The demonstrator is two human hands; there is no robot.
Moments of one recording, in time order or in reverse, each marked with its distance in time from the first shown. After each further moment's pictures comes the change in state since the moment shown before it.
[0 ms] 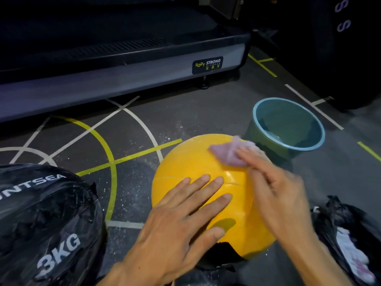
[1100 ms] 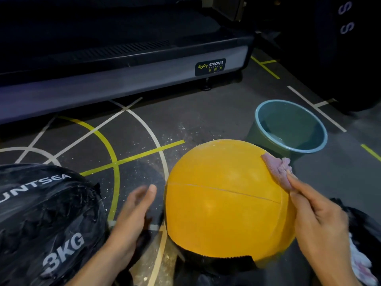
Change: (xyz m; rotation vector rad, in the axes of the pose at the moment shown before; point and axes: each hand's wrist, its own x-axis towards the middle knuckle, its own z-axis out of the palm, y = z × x) left_hand -0.029 -0.045 0.000 -1.056 0.246 -1.348; right_hand -0.033 0.027 -0.035 0.023 0.168 0.284
